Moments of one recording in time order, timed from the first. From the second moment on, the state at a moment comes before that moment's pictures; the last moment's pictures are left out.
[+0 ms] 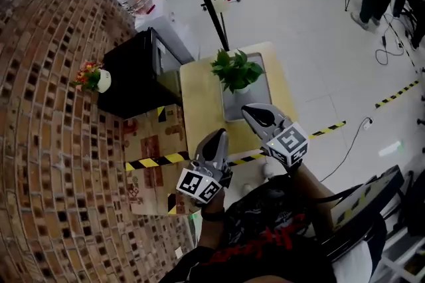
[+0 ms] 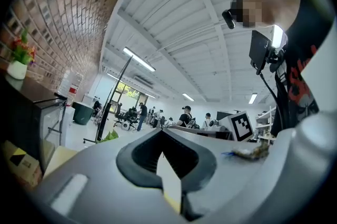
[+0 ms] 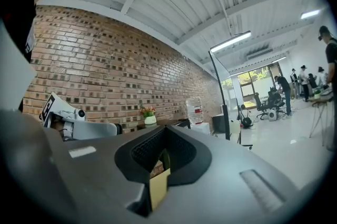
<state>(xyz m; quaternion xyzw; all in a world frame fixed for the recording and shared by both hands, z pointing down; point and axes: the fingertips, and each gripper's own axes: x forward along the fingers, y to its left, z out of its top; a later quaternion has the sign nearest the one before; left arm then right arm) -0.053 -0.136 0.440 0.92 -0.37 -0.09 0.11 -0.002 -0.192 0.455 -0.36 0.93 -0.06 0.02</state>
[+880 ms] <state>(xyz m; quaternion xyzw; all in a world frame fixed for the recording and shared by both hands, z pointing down) -0.150 -0.064 0.459 0.92 -0.34 -0.14 0.11 -0.101 -0.095 0.464 -0.39 0.92 -0.04 -0.05</state>
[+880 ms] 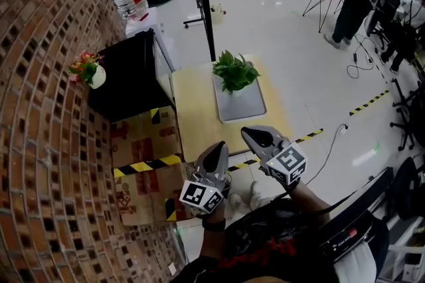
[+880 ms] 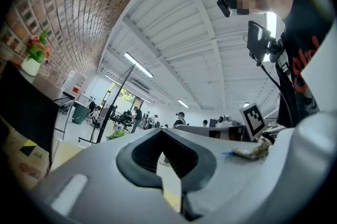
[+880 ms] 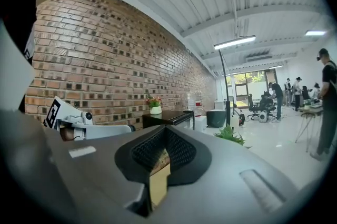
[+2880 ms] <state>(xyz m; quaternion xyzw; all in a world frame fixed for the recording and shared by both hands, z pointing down) -0.091 0.138 0.419 0.92 -0.36 -0.11 0.07 -0.049 0.119 0.424 -0.36 0.93 -0.03 0.04</state>
